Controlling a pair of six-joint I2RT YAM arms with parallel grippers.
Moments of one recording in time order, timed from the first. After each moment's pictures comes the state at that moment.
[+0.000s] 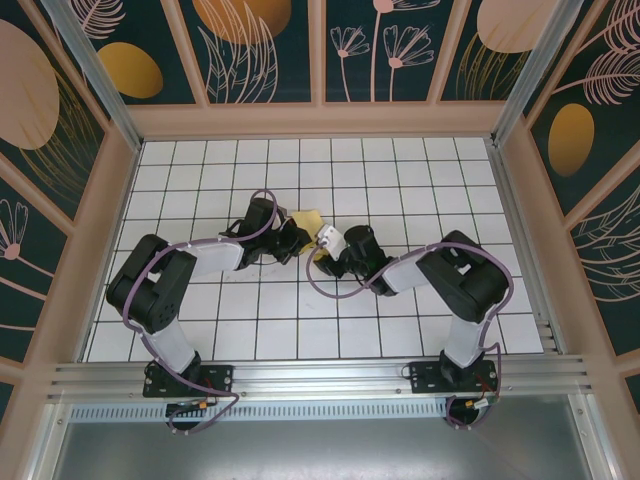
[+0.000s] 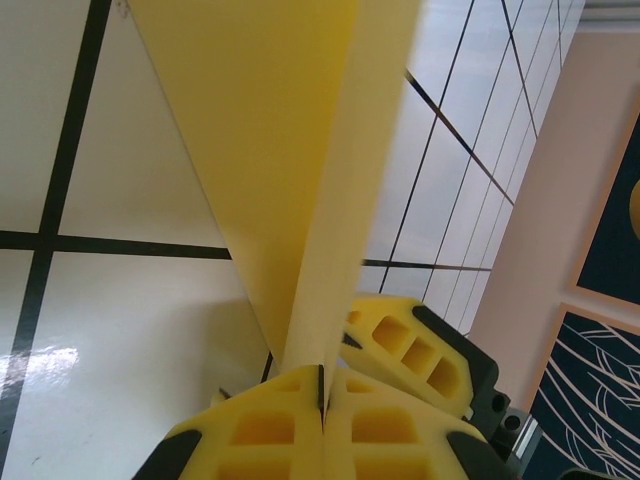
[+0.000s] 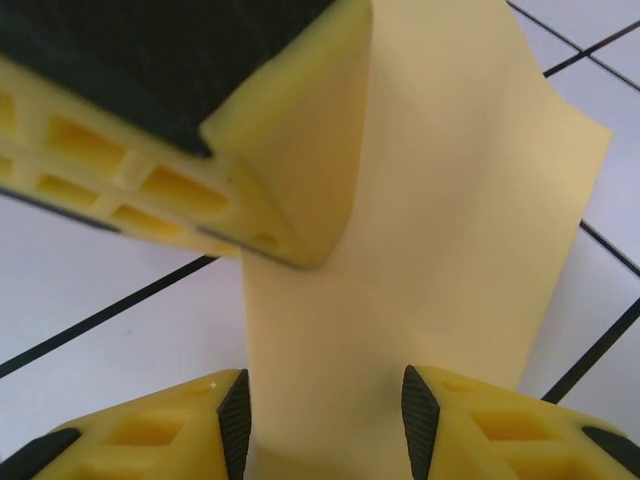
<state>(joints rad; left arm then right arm) -0.52 1.74 0.83 0.19 0.50 -1.23 0.73 1.82 0.66 0.61 -0.14 -0.23</state>
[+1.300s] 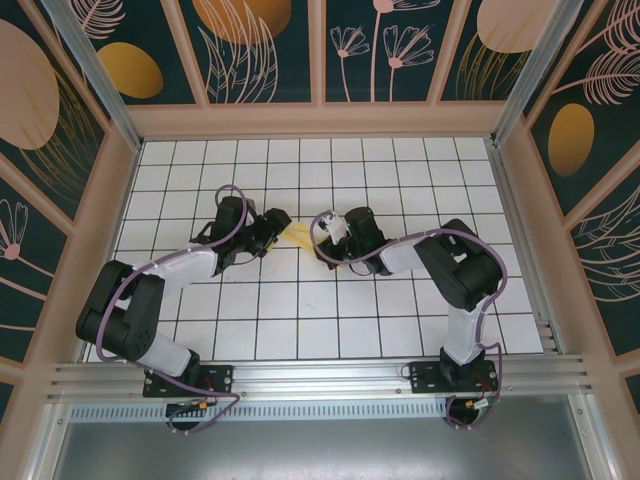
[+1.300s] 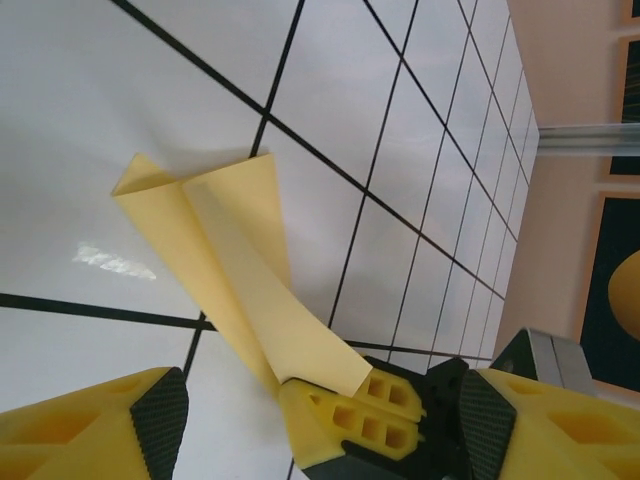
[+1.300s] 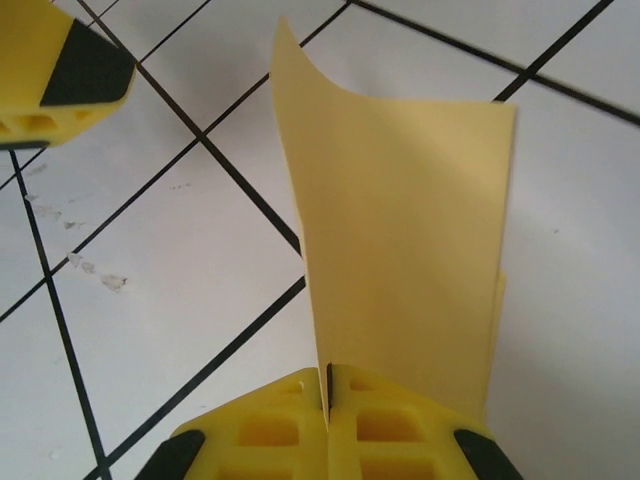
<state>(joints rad) -0.39 1.52 0.71 0.15 0.36 -1.15 0.64 1.90 0.83 0.41 -0.48 0.10</state>
